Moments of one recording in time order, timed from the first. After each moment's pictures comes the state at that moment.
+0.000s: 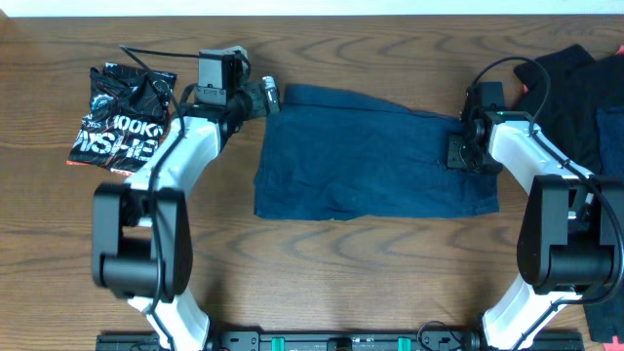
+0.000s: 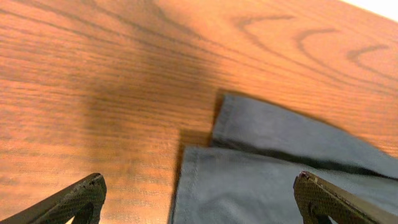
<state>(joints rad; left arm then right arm) -0.13 1.90 1.25 -0.17 0.19 -0.35 0.00 1.92 1.19 -0.66 0.12 0.15</state>
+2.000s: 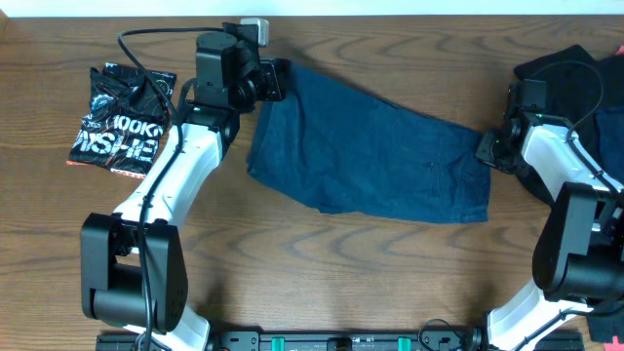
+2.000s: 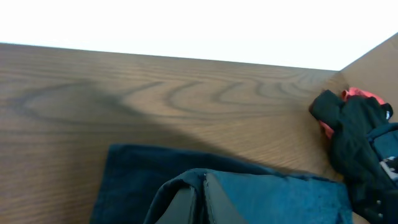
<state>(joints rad) -0.19 1.75 1.25 0.01 0.42 -0.33 -0.15 1.87 1.18 -0.62 0.11 0.31</state>
